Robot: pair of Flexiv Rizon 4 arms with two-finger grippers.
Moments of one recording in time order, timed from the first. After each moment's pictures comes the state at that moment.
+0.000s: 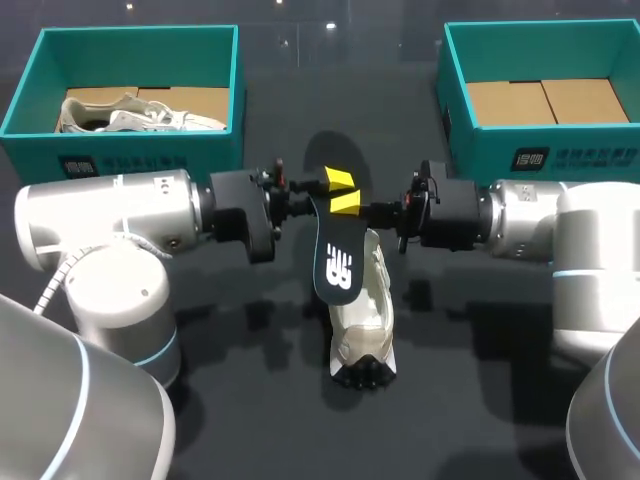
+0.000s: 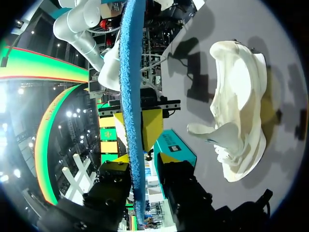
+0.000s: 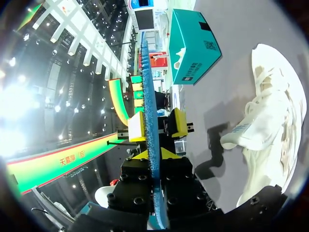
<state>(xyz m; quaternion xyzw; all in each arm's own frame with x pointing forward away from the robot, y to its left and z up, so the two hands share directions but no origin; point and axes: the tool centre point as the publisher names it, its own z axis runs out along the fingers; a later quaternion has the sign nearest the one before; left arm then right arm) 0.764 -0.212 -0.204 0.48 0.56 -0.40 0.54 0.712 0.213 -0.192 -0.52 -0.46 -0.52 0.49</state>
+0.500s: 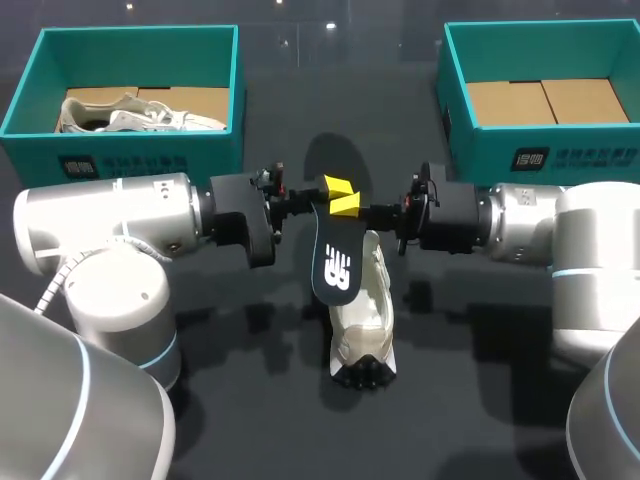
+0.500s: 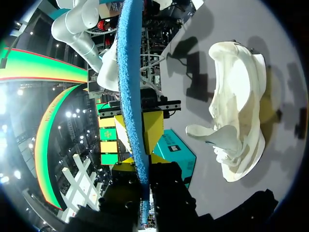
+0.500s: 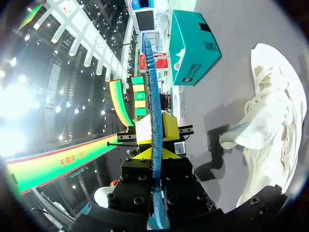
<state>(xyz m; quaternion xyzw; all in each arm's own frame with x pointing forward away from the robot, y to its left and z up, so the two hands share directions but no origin) 0.761 -0.211 -0.205 0.48 0.56 -0.40 0.54 0.711 0.214 -0.194 -0.52 -0.46 -0.53 0.49</state>
